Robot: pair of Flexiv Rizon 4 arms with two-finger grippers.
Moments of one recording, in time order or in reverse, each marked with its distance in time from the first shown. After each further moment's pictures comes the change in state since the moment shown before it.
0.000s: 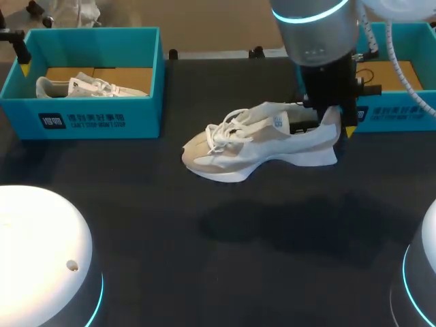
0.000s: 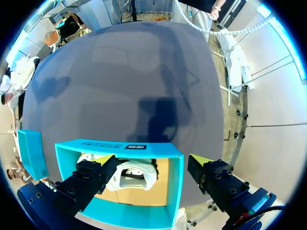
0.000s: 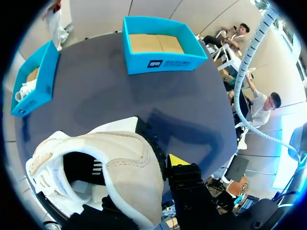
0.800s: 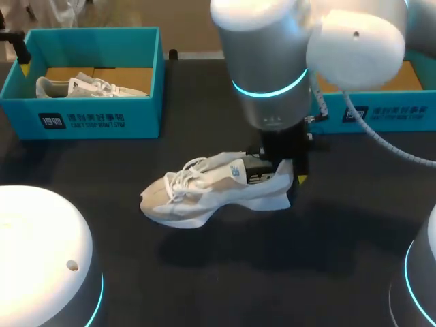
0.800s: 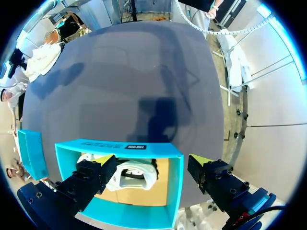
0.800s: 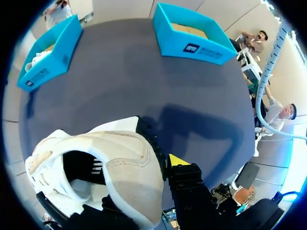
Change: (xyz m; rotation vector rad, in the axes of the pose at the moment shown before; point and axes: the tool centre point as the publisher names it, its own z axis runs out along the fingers) left arm 0.000 0.000 0.000 0.000 0.000 0.000; right arm 0.087 -0.065 0.050 -0.005 0.106 -0.108
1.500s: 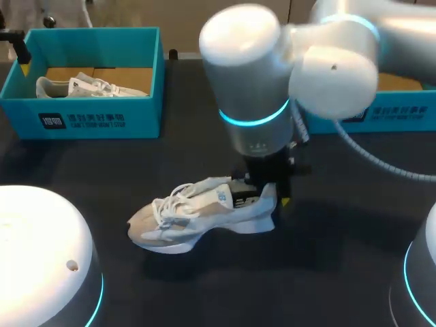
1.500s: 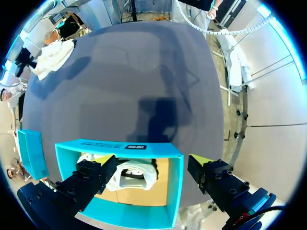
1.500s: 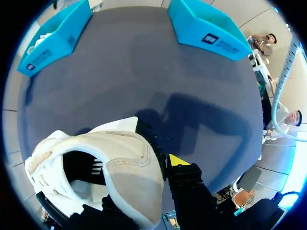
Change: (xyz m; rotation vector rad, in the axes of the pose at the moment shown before) left arm 0.000 0.000 0.000 0.000 0.000 0.000; right arm 0.040 -0.021 0.048 0.048 0.030 -0.063
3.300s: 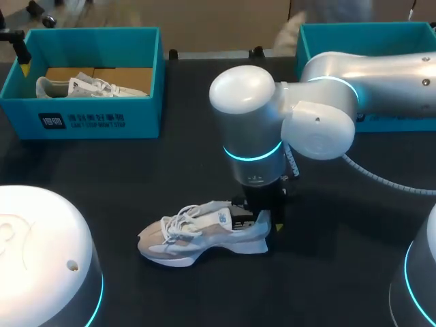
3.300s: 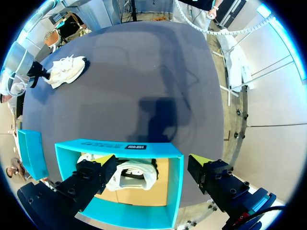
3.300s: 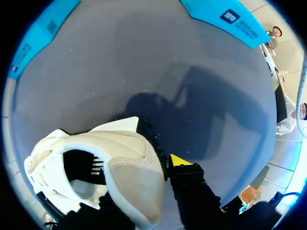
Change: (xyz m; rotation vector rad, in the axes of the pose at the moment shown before) left arm 0.000 0.000 0.000 0.000 0.000 0.000; right arm 0.022 0.007 0.104 0.069 0.020 0.039
